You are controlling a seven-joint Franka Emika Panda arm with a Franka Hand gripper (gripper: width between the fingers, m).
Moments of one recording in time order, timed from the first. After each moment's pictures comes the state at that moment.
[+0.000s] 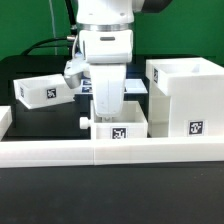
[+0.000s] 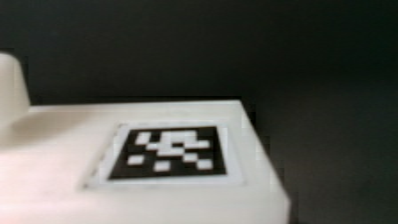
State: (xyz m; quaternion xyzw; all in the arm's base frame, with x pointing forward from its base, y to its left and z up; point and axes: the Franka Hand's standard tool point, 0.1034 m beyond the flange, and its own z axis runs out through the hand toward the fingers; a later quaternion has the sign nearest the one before) arm 0.543 -0.040 0.013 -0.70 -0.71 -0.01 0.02
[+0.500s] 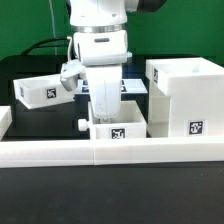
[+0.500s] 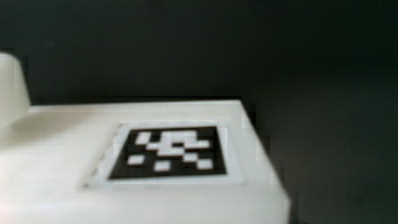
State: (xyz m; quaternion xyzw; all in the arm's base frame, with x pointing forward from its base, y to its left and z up) arm 0.543 -0.027 0.011 -0.70 -0.71 -0.01 0.02
